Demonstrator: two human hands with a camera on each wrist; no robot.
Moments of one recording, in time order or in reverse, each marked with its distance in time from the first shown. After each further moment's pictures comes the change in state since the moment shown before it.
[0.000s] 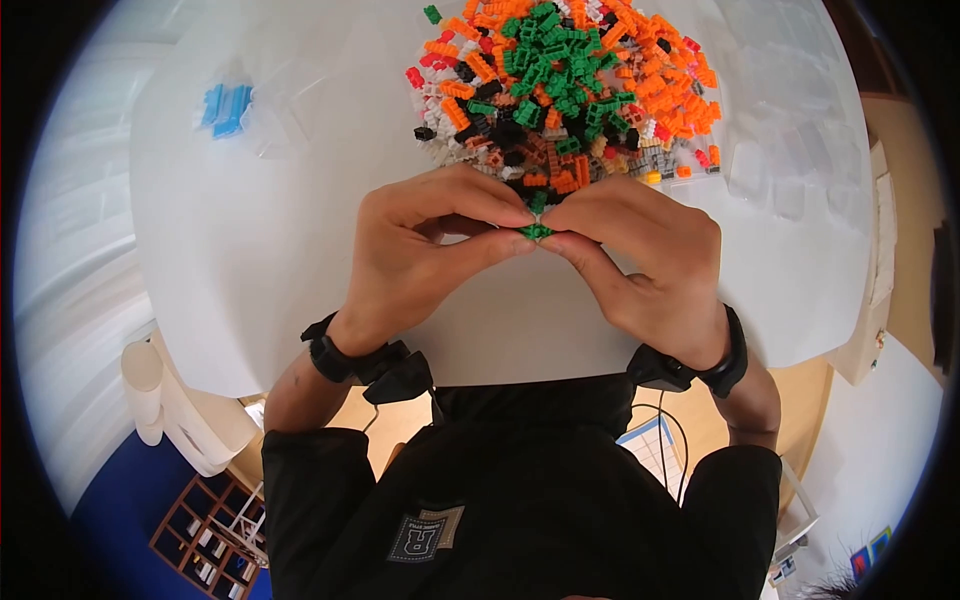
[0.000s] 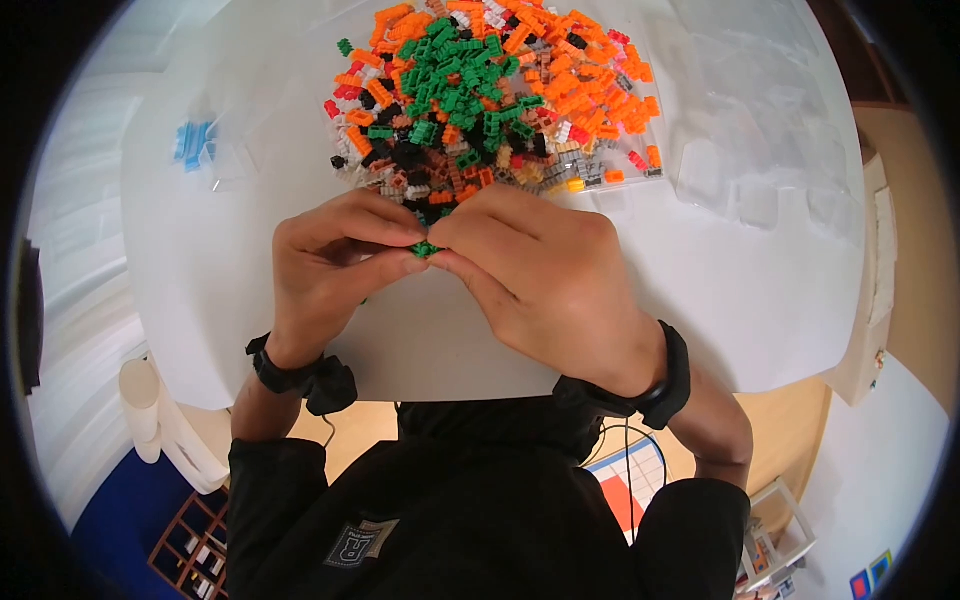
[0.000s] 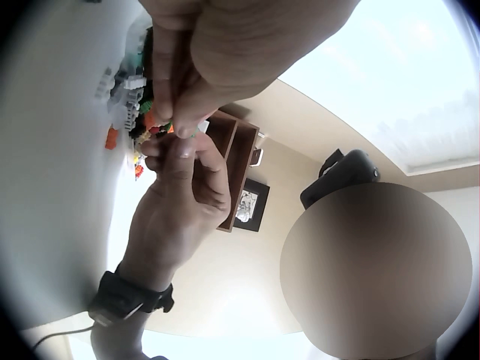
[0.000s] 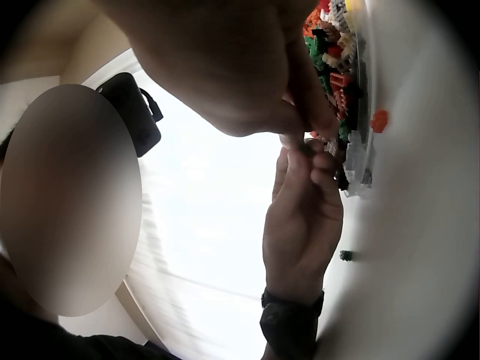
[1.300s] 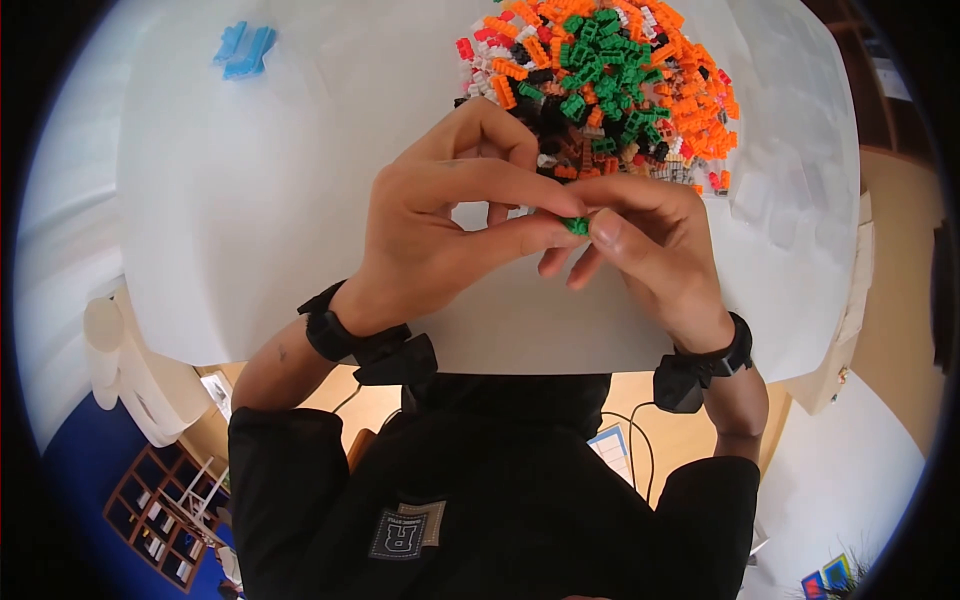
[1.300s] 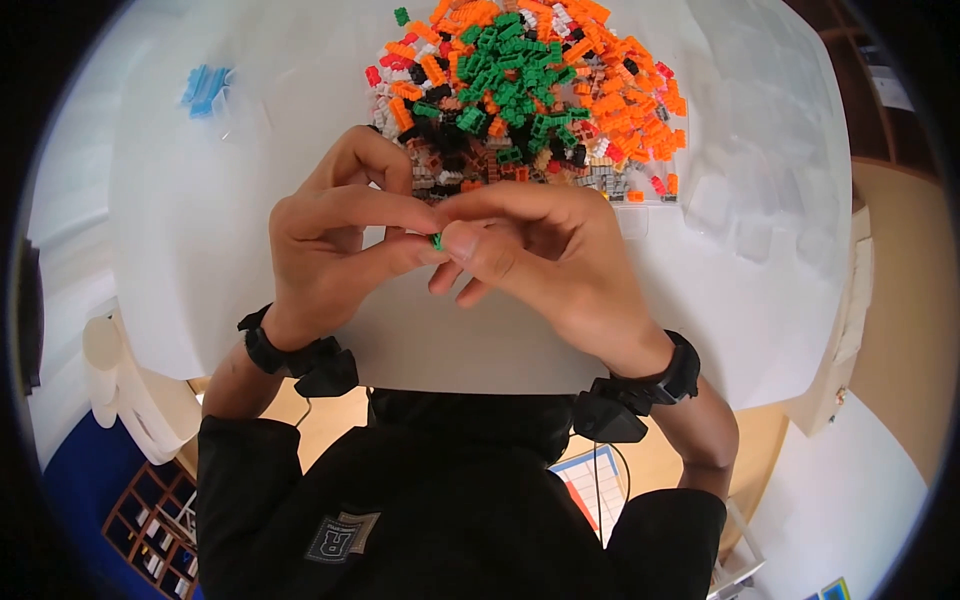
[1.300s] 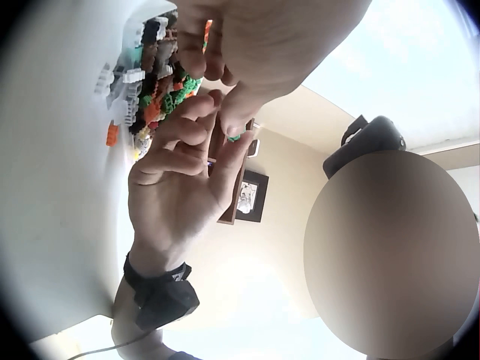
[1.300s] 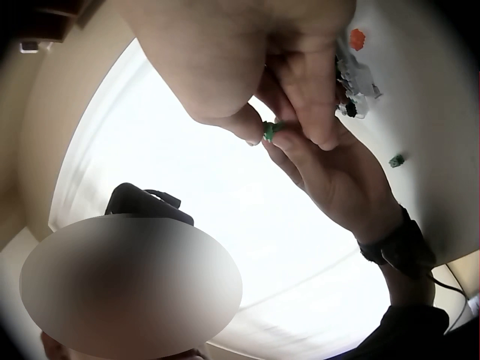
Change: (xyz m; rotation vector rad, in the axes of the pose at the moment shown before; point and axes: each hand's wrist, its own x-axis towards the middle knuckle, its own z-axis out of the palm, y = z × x) left_hand 0.006 -0.003 -0.002 0.174 0.092 0.390; right_hand 0.016 -0.005 -0.004 0.932 -0.220 0.641
